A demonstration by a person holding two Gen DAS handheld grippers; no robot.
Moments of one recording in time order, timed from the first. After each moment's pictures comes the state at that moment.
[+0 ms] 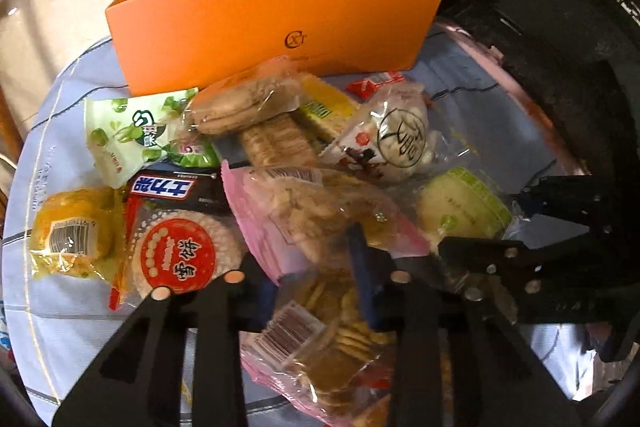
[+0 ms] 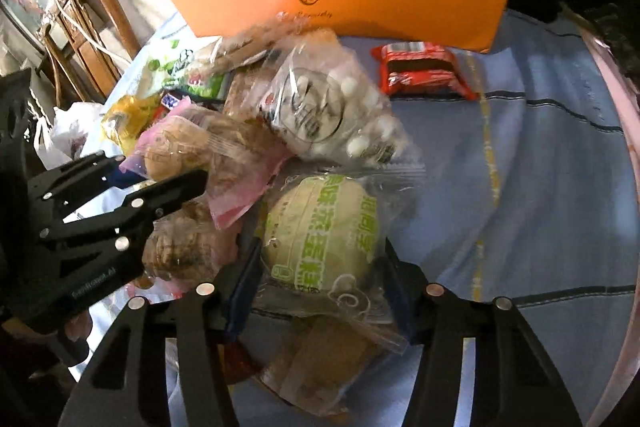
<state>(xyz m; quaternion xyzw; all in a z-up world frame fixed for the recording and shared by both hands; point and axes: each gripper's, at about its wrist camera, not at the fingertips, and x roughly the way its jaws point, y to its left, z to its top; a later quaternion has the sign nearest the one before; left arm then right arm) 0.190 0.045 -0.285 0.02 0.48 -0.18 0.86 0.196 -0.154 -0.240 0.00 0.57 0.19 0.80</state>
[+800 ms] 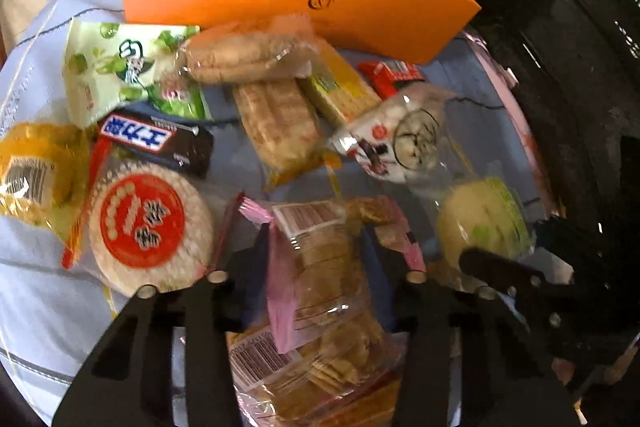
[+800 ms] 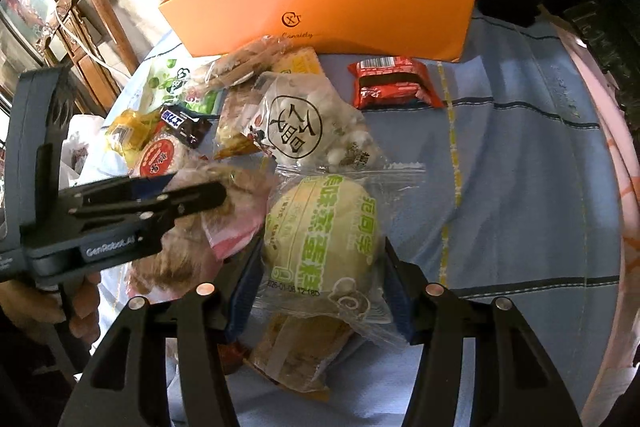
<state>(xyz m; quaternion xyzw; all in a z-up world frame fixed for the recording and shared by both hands) 0.209 0.050 -0.299 -0.10 0.56 -0.17 0.81 0.187 -0.172 -0.226 0.00 0.56 0.18 0.81</state>
